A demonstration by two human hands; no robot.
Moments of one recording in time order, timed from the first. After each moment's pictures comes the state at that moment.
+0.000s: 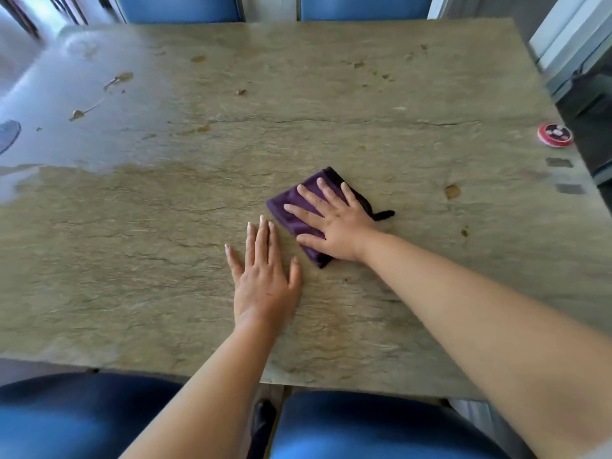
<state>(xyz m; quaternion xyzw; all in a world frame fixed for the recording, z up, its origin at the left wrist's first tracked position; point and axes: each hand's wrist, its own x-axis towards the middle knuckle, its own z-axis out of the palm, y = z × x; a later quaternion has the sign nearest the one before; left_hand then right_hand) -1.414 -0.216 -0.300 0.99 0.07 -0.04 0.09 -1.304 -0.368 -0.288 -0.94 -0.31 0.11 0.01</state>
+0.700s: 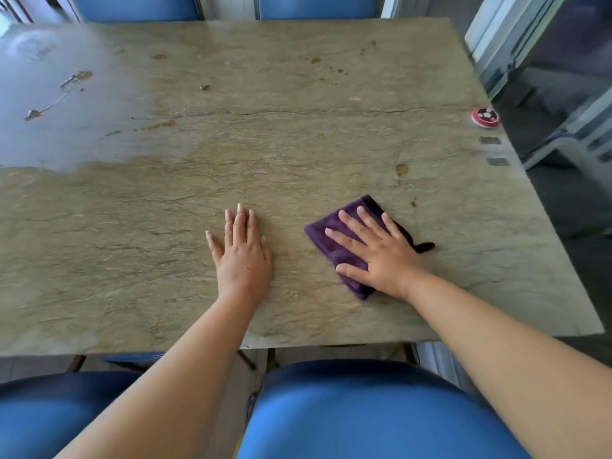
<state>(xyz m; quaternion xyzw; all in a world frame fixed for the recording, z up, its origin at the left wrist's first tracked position) -1.419 -0.228 -0.296 0.99 0.05 -0.03 0.12 -1.418 -0.484 -0.291 -0.97 -0.21 0.08 0.02</state>
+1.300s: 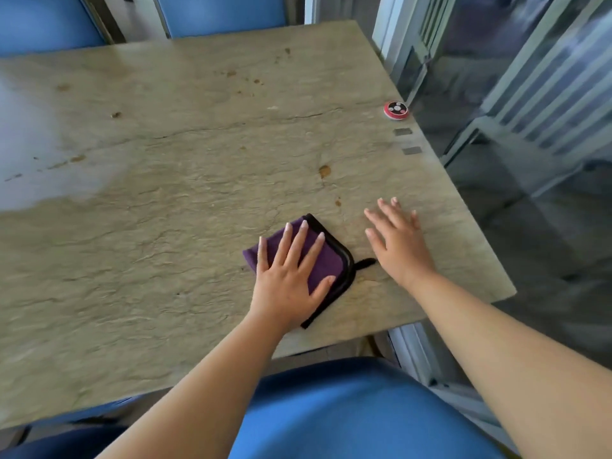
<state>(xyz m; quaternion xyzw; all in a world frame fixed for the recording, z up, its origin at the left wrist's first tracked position) -1.443 -0.368 -0.295 0.96 -0.26 -0.03 0.07 -1.440 -0.600 -0.279 -0.99 0.06 0.01 0.15</state>
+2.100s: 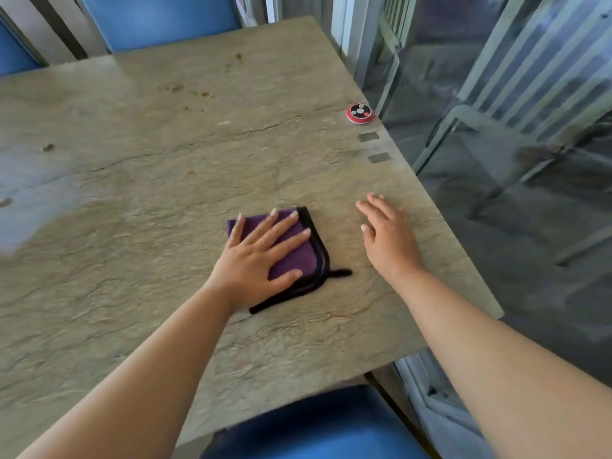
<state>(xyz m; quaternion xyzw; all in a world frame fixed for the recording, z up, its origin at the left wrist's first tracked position) -1.341 -0.393 -0.291 0.91 -0.41 -0.06 0.05 -1.402 -0.647 -0.288 -0.96 0.14 -0.06 0.22</state>
